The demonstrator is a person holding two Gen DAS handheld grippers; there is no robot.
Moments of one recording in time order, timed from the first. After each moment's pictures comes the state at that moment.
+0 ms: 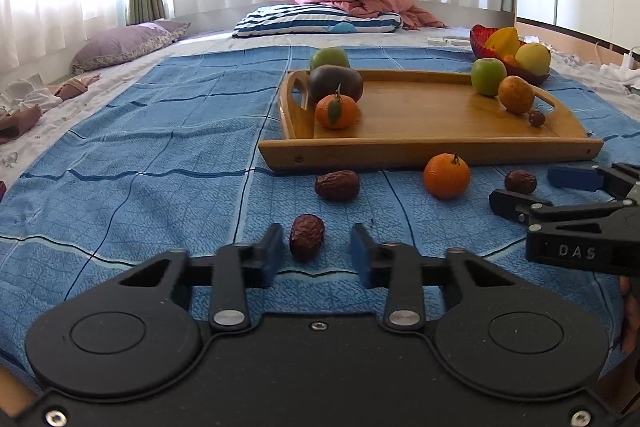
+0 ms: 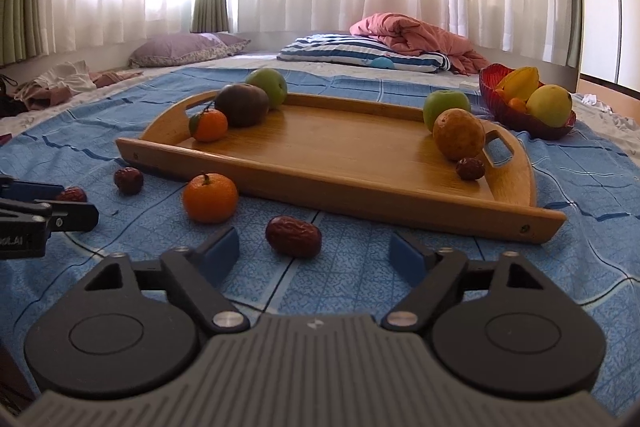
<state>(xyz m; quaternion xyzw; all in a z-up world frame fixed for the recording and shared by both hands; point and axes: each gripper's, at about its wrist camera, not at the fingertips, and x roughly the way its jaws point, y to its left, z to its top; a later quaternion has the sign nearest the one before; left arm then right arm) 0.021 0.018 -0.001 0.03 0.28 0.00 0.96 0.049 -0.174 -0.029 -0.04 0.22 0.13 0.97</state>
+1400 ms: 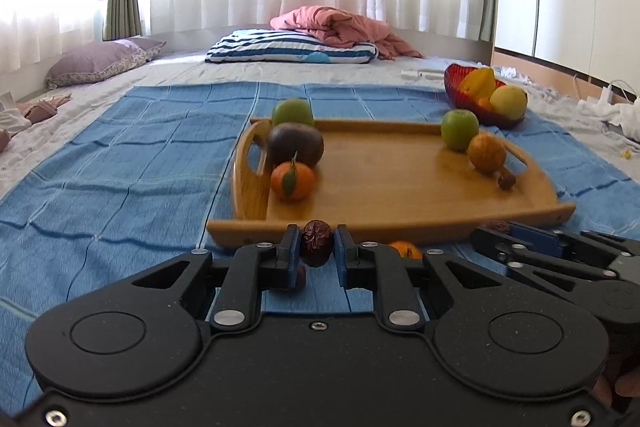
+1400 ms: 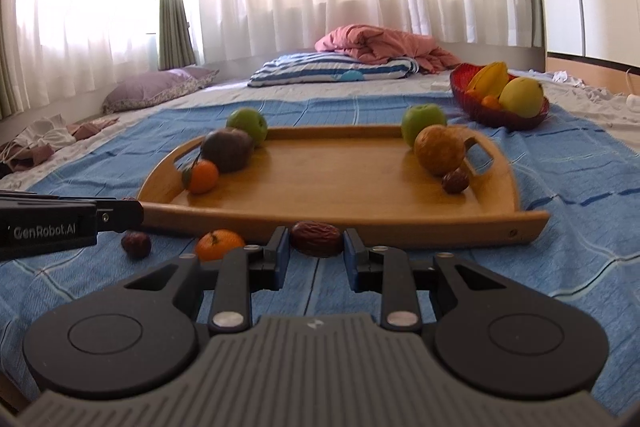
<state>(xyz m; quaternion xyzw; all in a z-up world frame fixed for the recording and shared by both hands) 0.057 -0.001 0.037 0.01 0.24 -0.04 0.97 0.046 -0.170 -0.003 0.03 0.20 0.08 0.98</state>
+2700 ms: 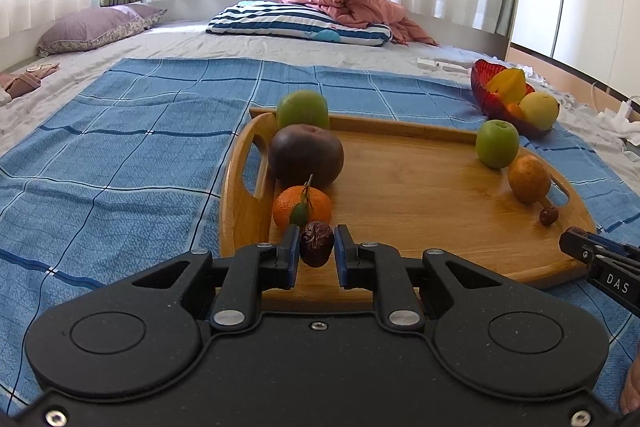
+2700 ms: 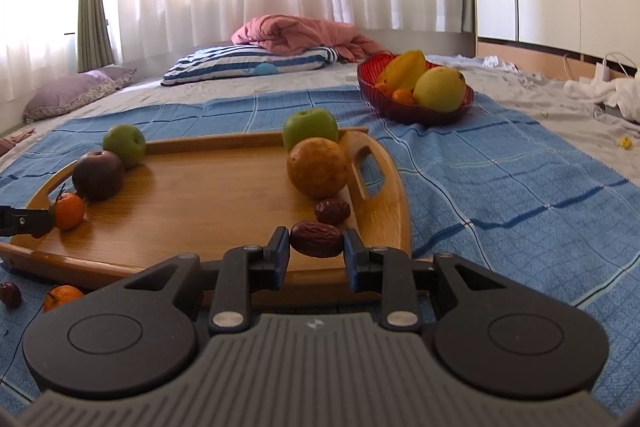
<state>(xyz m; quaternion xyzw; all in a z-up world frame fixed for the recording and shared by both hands) 0.146 0.013 0.026 -0.03 0.29 -0.04 0.96 0.105 -0.230 -0.004 0.04 0.23 -0.03 0.97</state>
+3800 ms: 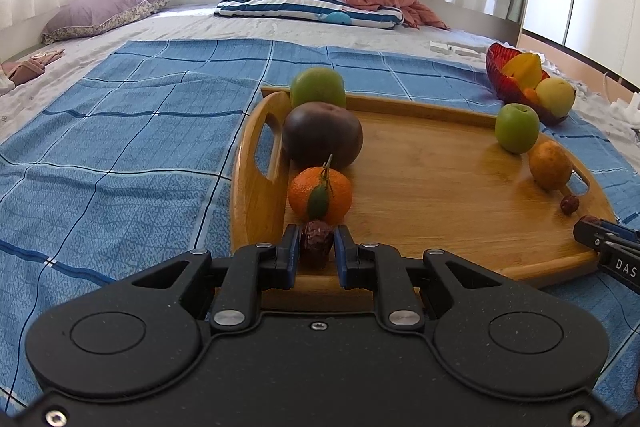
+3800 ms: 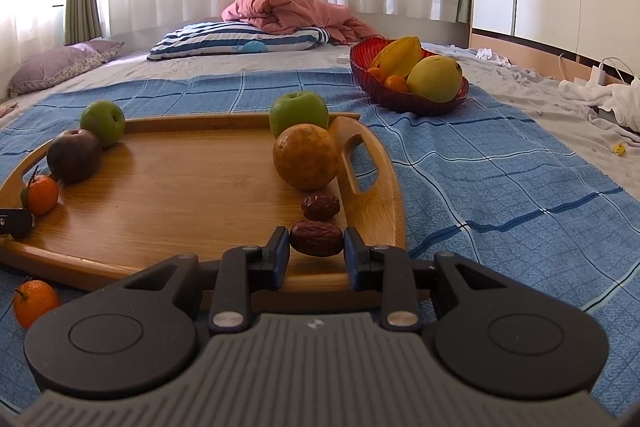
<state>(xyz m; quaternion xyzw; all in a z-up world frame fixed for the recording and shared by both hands) 0.159 0.017 0.013 -0.03 0.31 -0.02 0.95 0.125 -0.228 -0.006 0.01 0.26 -0.05 0.96</state>
